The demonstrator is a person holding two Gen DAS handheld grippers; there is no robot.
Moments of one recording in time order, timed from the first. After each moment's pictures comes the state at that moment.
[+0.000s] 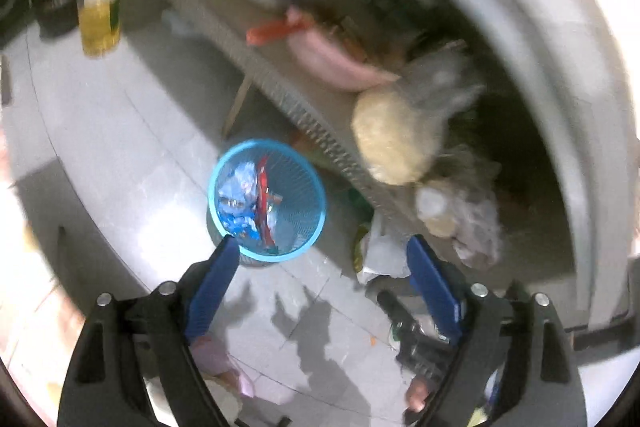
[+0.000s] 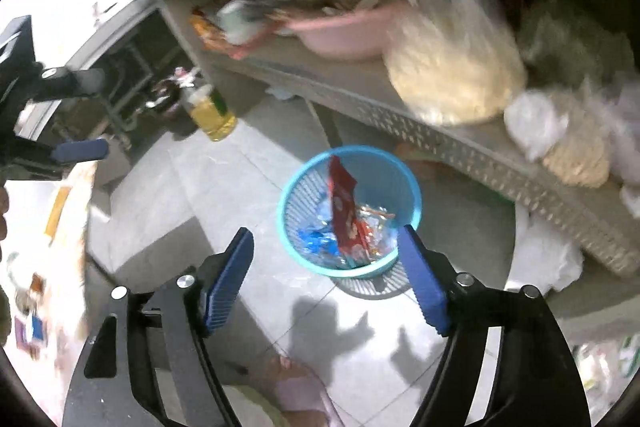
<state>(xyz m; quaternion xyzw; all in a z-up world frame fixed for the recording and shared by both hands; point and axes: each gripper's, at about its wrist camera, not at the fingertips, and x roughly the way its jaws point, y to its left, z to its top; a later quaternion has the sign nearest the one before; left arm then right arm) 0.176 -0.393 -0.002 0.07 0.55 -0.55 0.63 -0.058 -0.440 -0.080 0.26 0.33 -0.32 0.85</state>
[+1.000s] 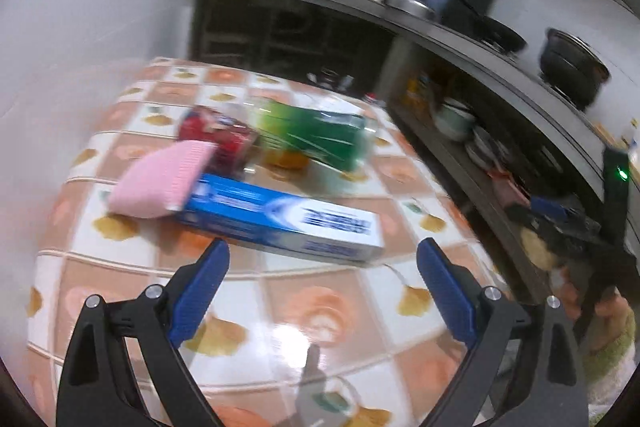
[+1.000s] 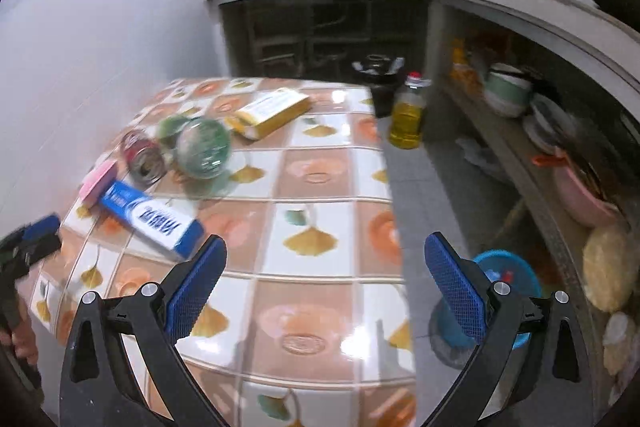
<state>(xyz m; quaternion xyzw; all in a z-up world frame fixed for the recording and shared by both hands) 0.132 0.092 -0.006 -0.06 0.36 -0.25 0.90 0.096 -0.189 0.002 0.01 0.37 -0.03 0.93</state>
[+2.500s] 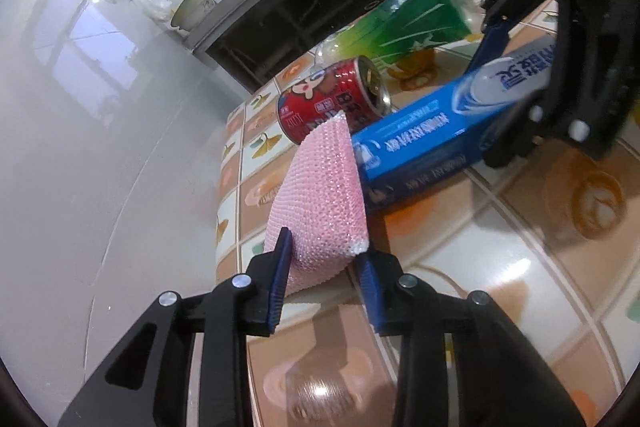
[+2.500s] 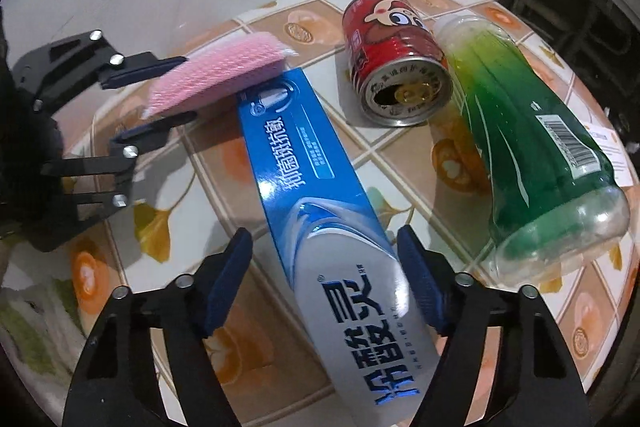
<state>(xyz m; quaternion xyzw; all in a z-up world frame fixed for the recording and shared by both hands) 0.162 0.095 -0.076 0.37 0.31 -0.10 0.87 0.228 -0.009 -0.084 -0.20 0.50 0.31 0.79</state>
